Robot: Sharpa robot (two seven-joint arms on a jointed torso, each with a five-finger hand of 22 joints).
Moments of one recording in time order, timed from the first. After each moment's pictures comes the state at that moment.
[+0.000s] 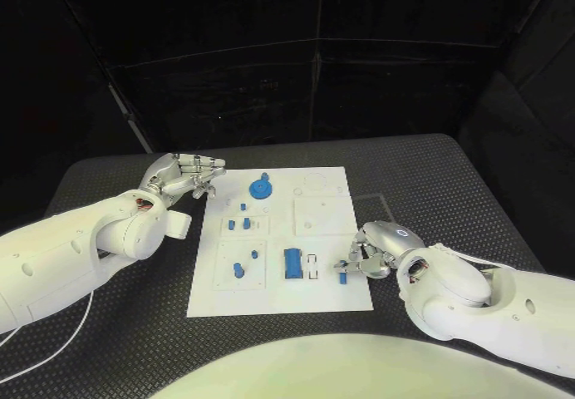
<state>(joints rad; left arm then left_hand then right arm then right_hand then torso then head) 0.98 -0.85 0.09 1.38 -0.26 -0.28 0.29 1.43 -0.13 0.41 0.09 0.05 1.05 0.17 0.09 0.07 1.10 0.10 0.19 0.08 1.34 0.01 1.13 0.71 0.16 1.21 0.11 0.62 0.87 0.70 -1.04 0.10 1.92 -1.76 -0.42 -0.69 1.18 -0.15 -0.17 0.29 0.25 1.12 0.06 0.35 0.21 1.45 -0.02 1.34 1.31 1.47 -0.07 1.52 1.31 0.12 1.28 0.04 1.28 1.02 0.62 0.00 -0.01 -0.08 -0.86</state>
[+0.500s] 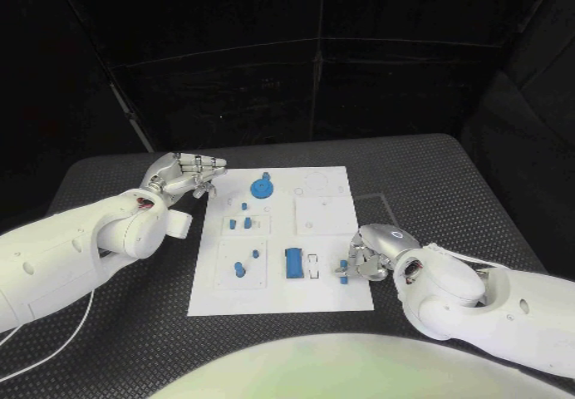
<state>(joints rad) 0.98 -0.86 0.09 1.38 -0.26 -0.28 0.29 1.43 -0.13 0.41 0.09 0.05 1.05 0.17 0.09 0.07 1.10 0.10 0.19 0.08 1.34 0.01 1.13 0.71 0.16 1.21 0.11 0.62 0.87 0.70 -1.01 0.10 1.91 -1.78 -0.36 -0.70 1.25 -0.14 -0.17 0.29 0.25 1.12 0.05 0.41 0.25 1.46 -0.02 1.34 1.31 1.47 -0.08 1.53 1.31 0.12 1.28 0.03 1.28 1.02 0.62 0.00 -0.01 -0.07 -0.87</state>
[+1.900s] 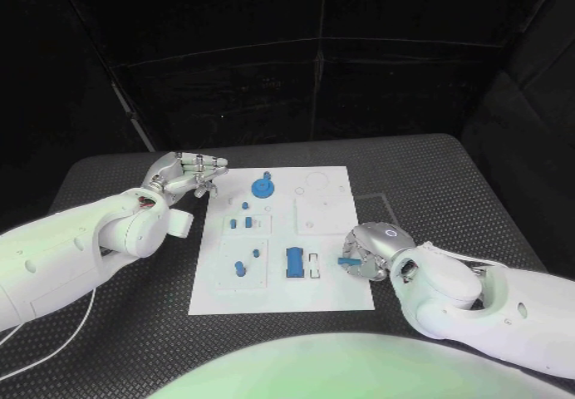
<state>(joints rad) 0.98 -0.86 0.09 1.38 -0.26 -0.27 0.28 1.43 -0.13 0.41 0.09 0.05 1.05 0.17 0.10 0.07 1.10 0.10 0.19 0.08 1.34 0.01 1.13 0.71 0.16 1.21 0.11 0.62 0.87 0.70 -1.00 0.10 1.91 -1.86 -0.32 -0.67 1.50 -0.13 0.08 0.29 0.61 1.07 0.07 0.33 0.24 1.45 -0.01 1.32 1.31 1.47 -0.08 1.53 1.31 0.12 1.28 0.04 1.28 1.03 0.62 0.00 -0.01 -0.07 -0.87</state>
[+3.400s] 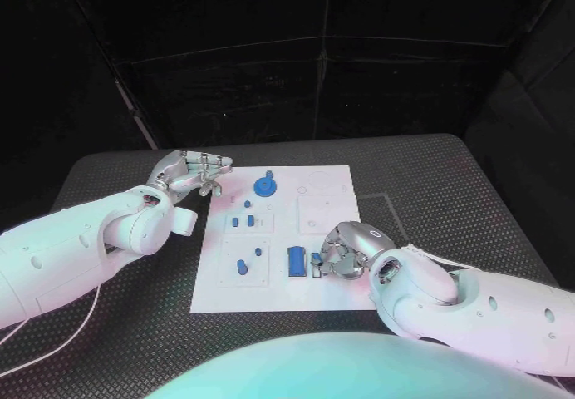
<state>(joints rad) 0.98 -0.85 0.09 1.39 -0.26 -0.27 0.28 1.43 -0.13 0.41 0.09 0.05 1.05 0.17 0.10 0.07 1.10 0.10 0.19 0.08 1.33 0.02 1.13 0.71 0.16 1.21 0.11 0.62 0.87 0.70 -0.88 0.10 1.87 -1.71 -0.46 -0.65 1.31 -0.14 0.08 0.29 0.57 1.17 0.03 0.33 0.28 1.46 -0.03 1.36 1.31 1.47 -0.09 1.55 1.31 0.12 1.32 0.02 1.32 1.09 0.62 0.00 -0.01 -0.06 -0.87</state>
